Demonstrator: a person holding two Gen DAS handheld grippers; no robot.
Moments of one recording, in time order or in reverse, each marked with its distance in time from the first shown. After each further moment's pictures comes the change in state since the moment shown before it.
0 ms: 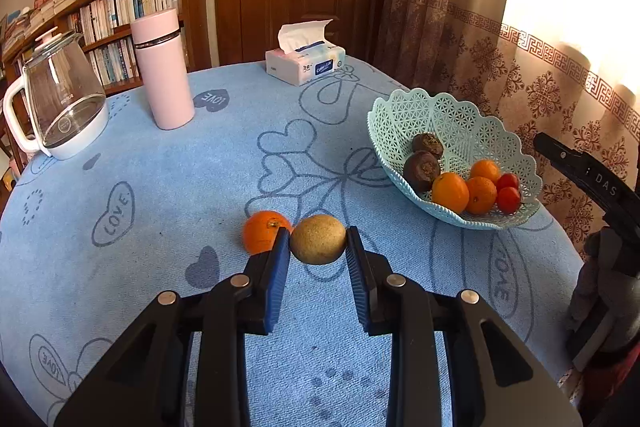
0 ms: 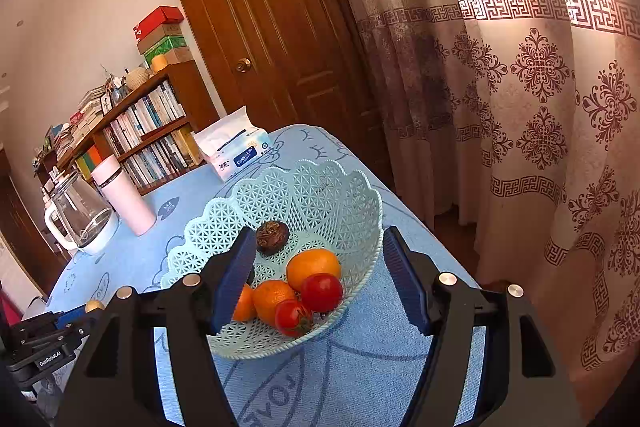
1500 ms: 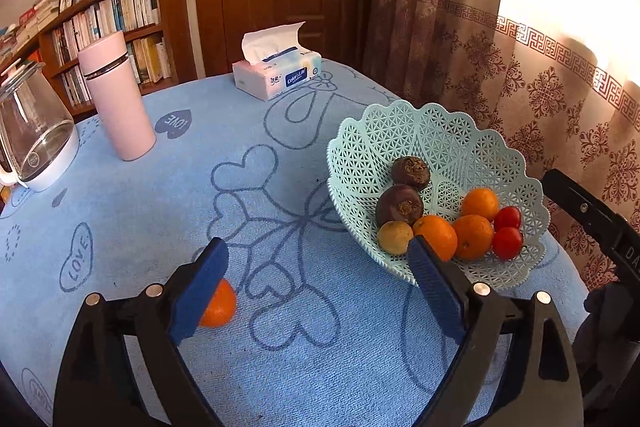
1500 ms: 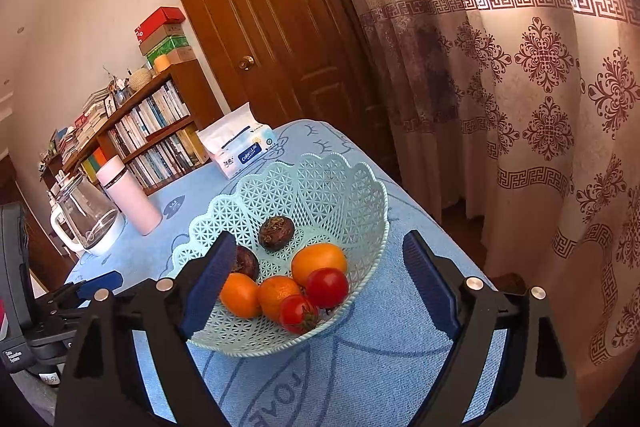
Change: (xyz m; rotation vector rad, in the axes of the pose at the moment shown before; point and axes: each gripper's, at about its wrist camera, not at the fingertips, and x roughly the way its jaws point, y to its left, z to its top) left arm 0.041 -0.033 0.035 0.031 -0.001 0.028; right arm 0.004 -0.004 -0.003 0.026 0.018 0.029
